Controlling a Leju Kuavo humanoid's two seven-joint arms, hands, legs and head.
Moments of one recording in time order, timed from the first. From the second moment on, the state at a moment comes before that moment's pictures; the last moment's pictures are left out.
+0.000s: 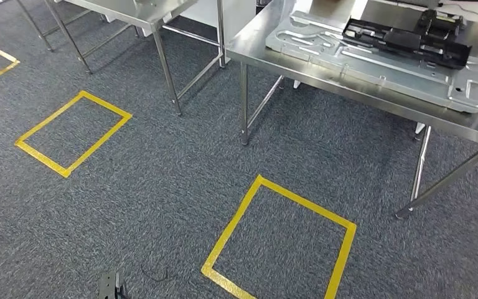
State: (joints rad) left arm -0.19 -0.22 0.60 -0.29 -0.27 0.25 -0.21; right arm -0.03 0.14 -0.78 -0.22 1.03 -0.19 0.07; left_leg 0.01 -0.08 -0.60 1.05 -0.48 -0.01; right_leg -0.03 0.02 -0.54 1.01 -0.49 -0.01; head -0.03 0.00
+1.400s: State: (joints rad) left arm -0.19 -0.21 0.60 -0.29 -0.29 0.25 -0.21; right arm -0.03 0.15 -0.78 -0.22 1.06 -0.19 0.07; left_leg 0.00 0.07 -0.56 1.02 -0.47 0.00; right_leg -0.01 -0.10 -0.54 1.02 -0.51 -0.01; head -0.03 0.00
